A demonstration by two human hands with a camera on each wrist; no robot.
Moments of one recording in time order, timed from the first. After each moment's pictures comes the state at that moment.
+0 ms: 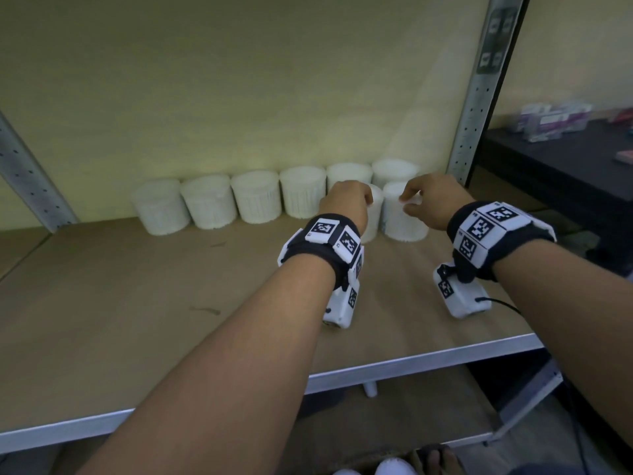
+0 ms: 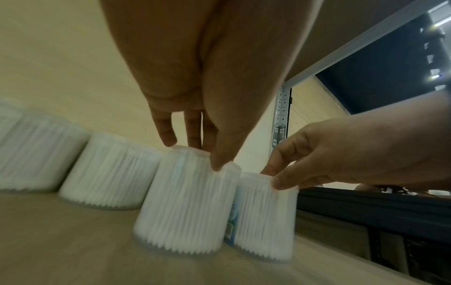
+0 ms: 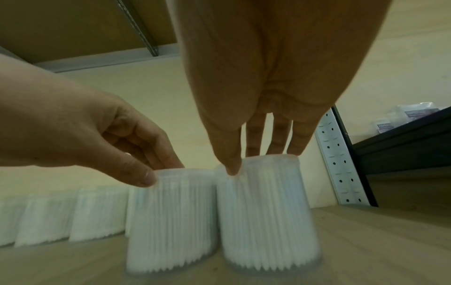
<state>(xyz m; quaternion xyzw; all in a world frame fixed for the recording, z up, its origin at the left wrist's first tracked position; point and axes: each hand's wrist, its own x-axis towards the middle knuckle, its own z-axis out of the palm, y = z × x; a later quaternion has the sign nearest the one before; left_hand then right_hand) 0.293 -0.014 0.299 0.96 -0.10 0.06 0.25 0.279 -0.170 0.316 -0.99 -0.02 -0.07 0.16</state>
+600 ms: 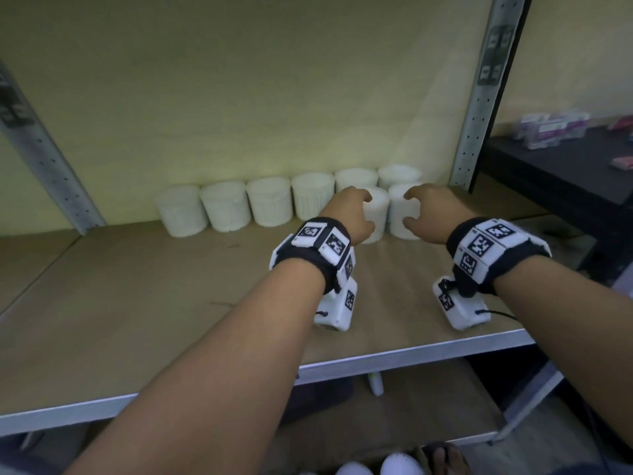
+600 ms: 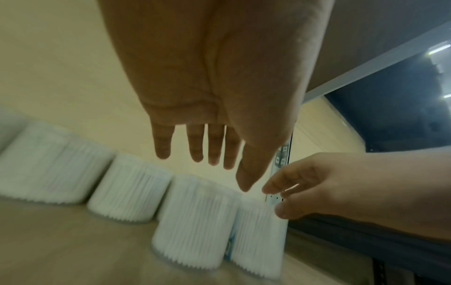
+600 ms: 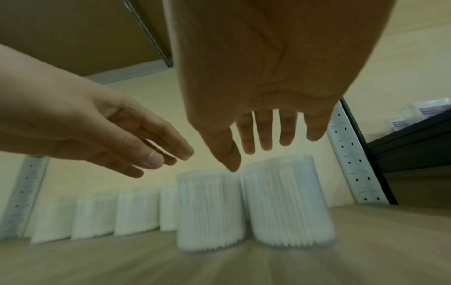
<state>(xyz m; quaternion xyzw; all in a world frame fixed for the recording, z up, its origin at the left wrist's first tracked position) 0.256 0.006 0.315 0.96 -0.14 0.04 0.23 0.260 -0.161 0.312 -0.99 -0.03 -0.07 0.12</state>
